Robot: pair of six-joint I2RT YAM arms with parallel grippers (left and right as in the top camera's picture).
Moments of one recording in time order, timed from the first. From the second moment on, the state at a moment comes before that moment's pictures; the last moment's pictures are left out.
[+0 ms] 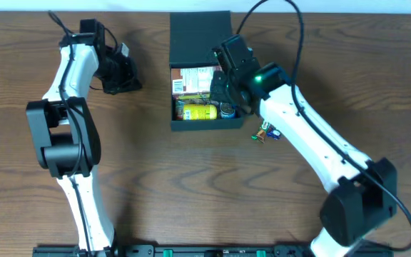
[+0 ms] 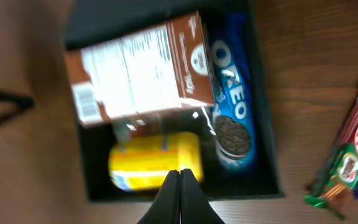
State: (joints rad) left arm 0.07 2.27 1.85 -1.04 0.49 -0.19; right arm 0.55 1.83 1.60 -0.83 0.05 0.69
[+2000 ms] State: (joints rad) left arm -0.12 2.27 1.85 -1.03 0.48 -0.16; right arm 0.59 2.07 1.60 -0.78 -0.08 0.26
